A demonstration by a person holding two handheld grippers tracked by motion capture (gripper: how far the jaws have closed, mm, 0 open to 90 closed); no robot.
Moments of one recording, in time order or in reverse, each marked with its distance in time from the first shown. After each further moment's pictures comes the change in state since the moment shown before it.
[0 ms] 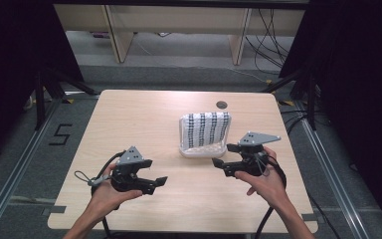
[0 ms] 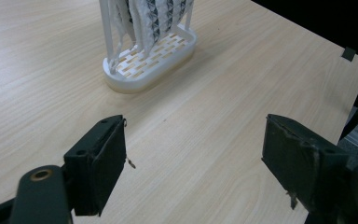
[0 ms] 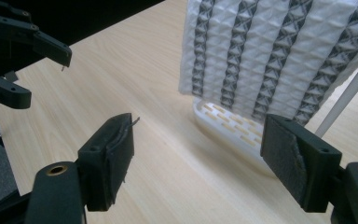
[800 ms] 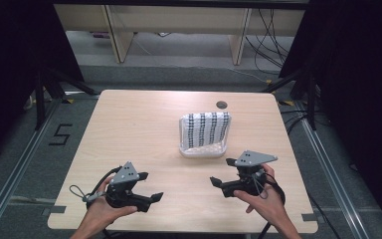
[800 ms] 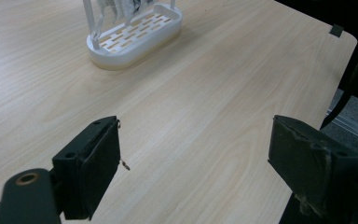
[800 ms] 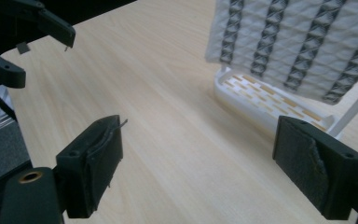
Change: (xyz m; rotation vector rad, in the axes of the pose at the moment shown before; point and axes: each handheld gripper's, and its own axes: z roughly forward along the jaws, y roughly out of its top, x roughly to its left) left arm -0.011 -0.037 -0.010 -0.008 -0.027 0.034; right arm 0.017 -0.037 0.002 0.003 0.022 -0.084
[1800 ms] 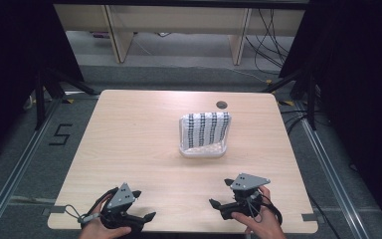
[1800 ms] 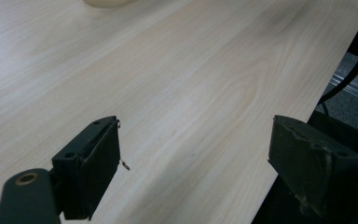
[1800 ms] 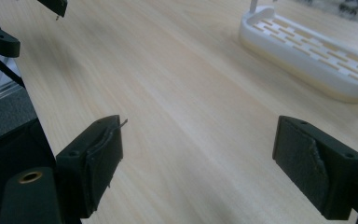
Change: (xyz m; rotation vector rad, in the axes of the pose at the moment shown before) left arm -0.008 -0.056 0.001 0.089 0.038 0.053; right arm 0.022 -0.053 0.012 0.078 0.010 -0.028
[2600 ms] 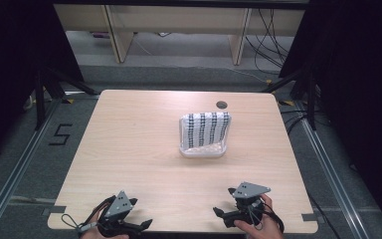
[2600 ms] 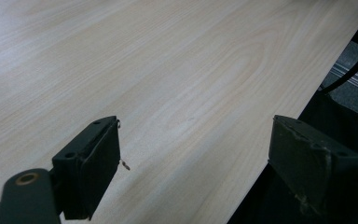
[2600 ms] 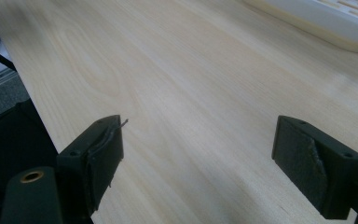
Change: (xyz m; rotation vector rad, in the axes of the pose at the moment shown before) left arm -0.006 -0.020 -0.001 0.014 0.024 -0.053; right arm 0.001 -0.027 0.003 0.054 -0.024 0.038
